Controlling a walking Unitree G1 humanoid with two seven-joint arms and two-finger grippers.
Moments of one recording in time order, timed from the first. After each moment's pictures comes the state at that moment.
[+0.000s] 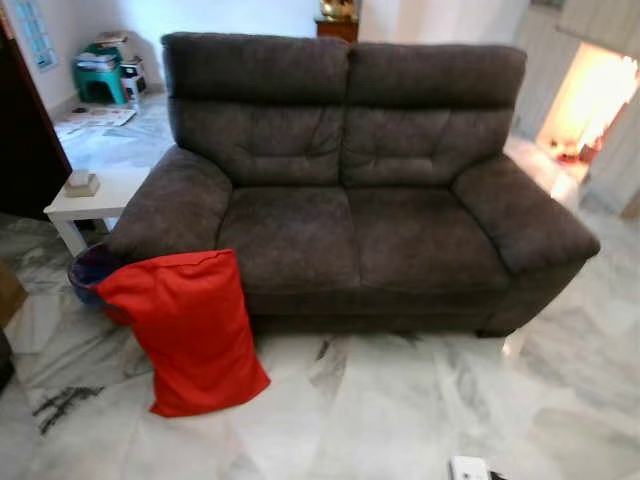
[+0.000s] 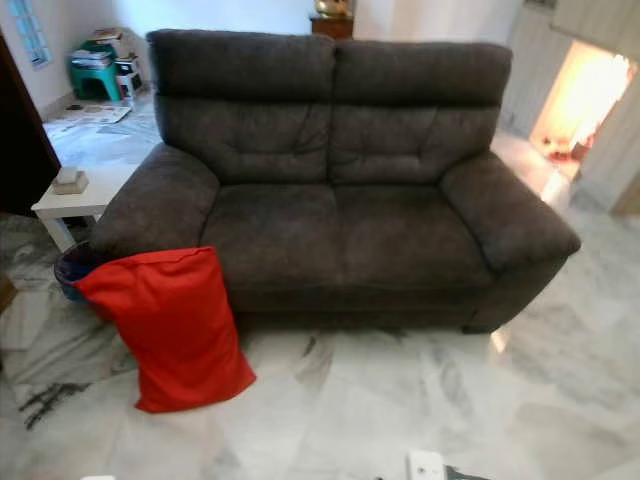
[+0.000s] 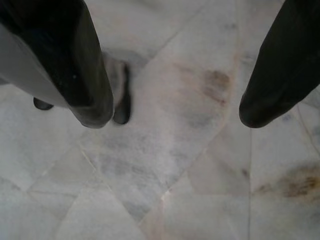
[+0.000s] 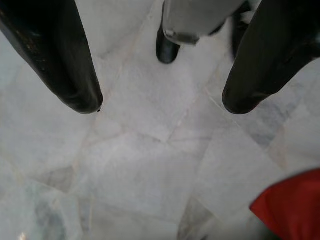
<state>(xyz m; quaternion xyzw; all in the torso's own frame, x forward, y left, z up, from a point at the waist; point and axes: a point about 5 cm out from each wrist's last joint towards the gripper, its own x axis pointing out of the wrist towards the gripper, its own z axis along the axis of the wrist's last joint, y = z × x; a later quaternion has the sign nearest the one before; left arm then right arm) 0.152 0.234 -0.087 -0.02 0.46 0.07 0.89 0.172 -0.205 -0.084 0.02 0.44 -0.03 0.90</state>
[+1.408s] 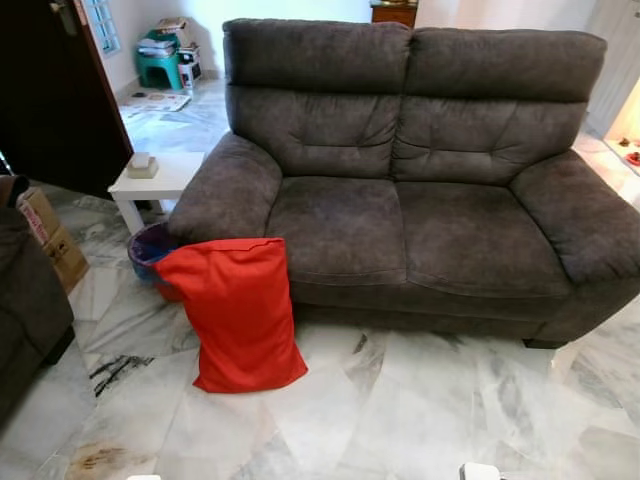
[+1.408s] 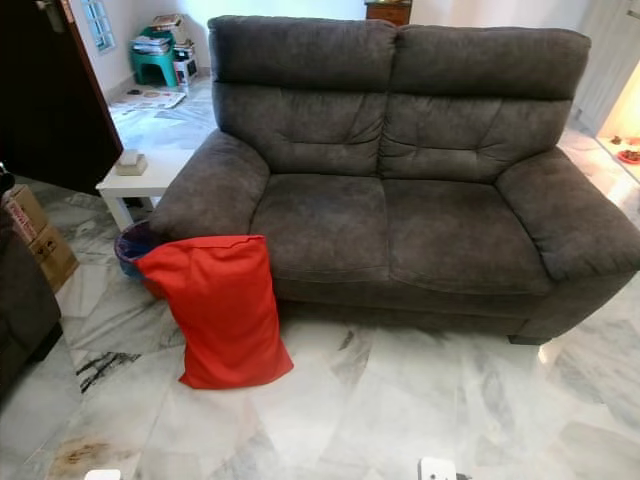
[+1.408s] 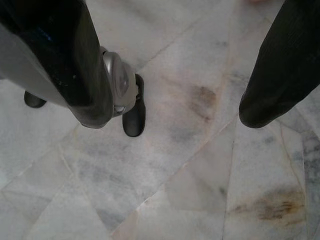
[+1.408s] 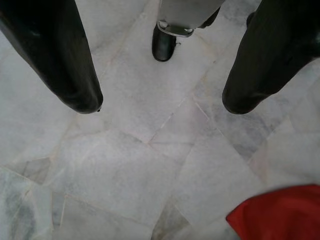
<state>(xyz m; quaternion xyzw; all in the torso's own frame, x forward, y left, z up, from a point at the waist) 0.160 0.240 -0.082 0.00 0.45 0.06 0.89 0.176 -0.204 -0.082 0.02 0.43 -0.04 0.90</state>
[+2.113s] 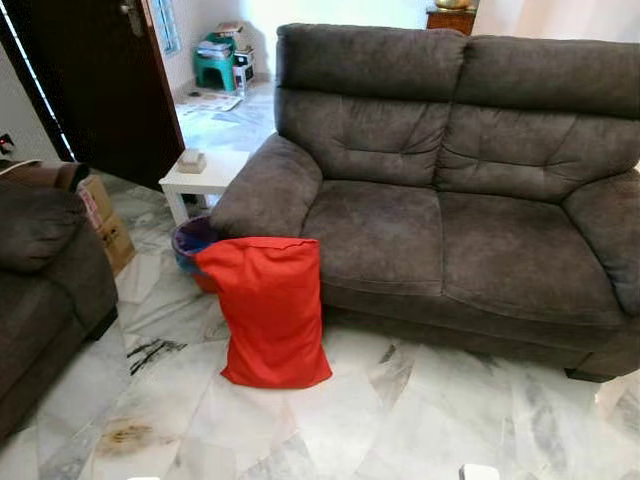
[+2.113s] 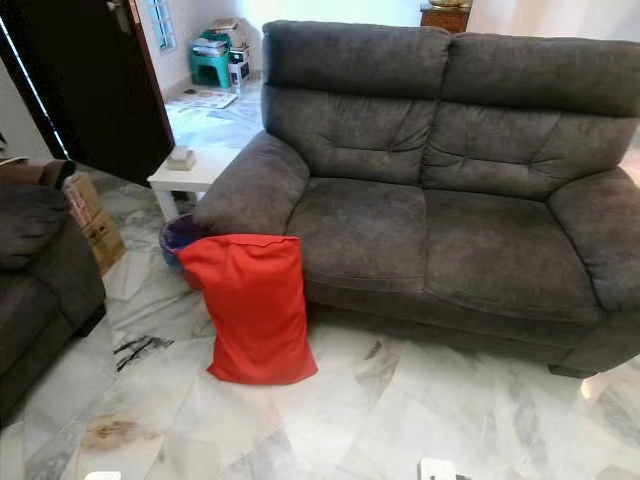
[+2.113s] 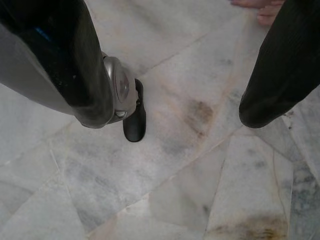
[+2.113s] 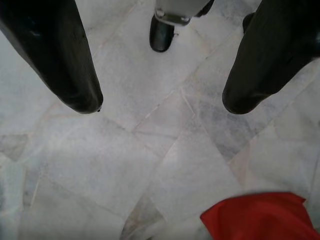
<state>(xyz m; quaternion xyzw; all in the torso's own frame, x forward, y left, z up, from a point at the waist) 0.157 0.240 -0.083 0.00 0.45 0.06 0.89 0.177 -0.203 -0.082 0.03 0.43 -0.04 0.90</state>
